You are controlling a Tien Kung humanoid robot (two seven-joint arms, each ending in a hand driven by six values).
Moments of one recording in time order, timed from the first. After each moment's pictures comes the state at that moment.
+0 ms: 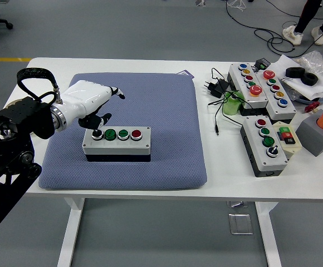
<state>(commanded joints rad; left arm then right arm) -0.52 0.35 -1.14 -1.63 2.27 -0.45 0.24 0.05 -0.16 0.71 0.18 -0.56 -0.31 -0.12</state>
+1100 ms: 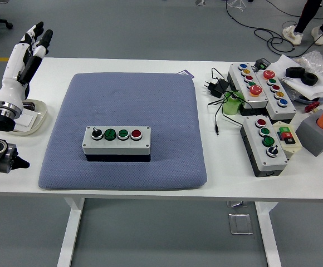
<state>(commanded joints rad) -0.41 0.34 -1.30 -1.37 1.19 0.23 0.01 0.05 -0.16 0.72 0.18 -0.56 -0.31 -0.12</state>
